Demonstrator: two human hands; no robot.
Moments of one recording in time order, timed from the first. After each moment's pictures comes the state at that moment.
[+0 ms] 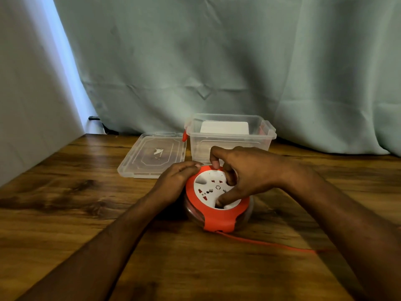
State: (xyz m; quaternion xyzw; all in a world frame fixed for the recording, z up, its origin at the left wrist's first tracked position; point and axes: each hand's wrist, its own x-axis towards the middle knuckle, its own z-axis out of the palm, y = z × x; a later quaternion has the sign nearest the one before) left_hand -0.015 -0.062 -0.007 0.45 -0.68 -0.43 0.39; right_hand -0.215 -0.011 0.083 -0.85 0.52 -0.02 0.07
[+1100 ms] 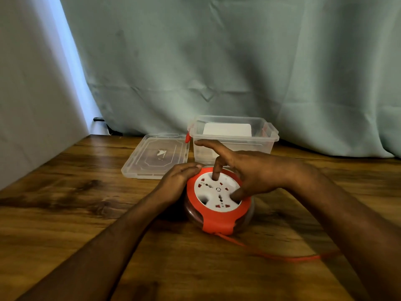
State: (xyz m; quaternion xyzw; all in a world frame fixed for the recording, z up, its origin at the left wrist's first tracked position) left_hand -0.013 -0.063 -0.007 0.43 -0.65 -0.49 0.40; right_hand -0.217 -0.012 0.084 -0.87 0.48 -0.02 0.12
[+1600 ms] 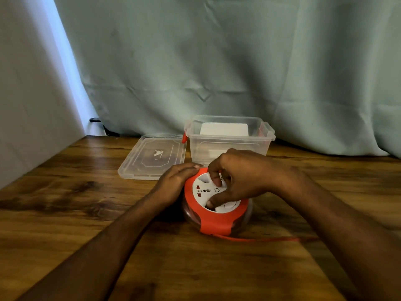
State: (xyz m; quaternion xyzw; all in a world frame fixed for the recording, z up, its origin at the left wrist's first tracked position) left_hand -0.013 -0.063 -0.007 0.42 -0.66 -0.48 0.40; right_hand -0.204 -0.009 0.081 -0.85 0.52 0.00 0.03
